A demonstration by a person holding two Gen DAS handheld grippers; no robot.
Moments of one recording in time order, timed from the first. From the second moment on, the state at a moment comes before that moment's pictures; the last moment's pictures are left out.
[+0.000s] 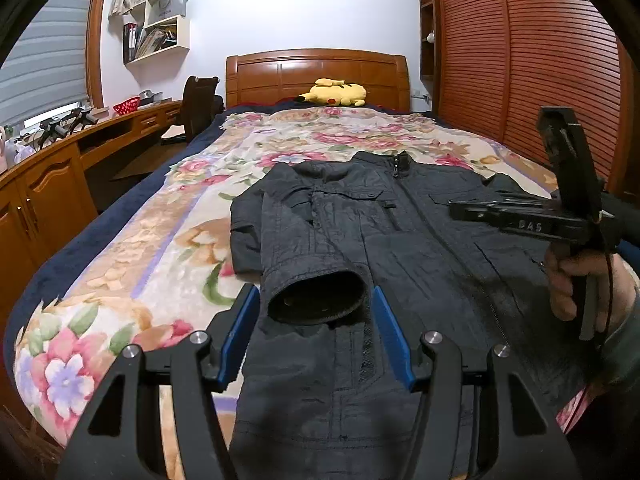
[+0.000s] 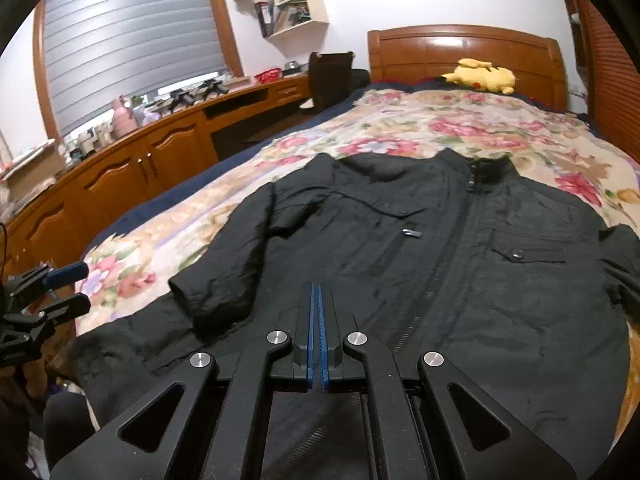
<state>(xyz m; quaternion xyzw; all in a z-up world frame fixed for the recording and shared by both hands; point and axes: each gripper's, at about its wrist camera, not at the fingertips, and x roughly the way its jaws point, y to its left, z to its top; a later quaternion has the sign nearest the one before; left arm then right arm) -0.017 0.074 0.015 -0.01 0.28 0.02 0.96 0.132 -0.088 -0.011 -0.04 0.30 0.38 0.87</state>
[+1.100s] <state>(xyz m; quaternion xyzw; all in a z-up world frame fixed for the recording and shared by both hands) 0.018 0.051 0.018 -0.02 0.27 -0.02 0.96 0.149 -0.122 -0.008 -0.04 0.29 0.31 0.90</state>
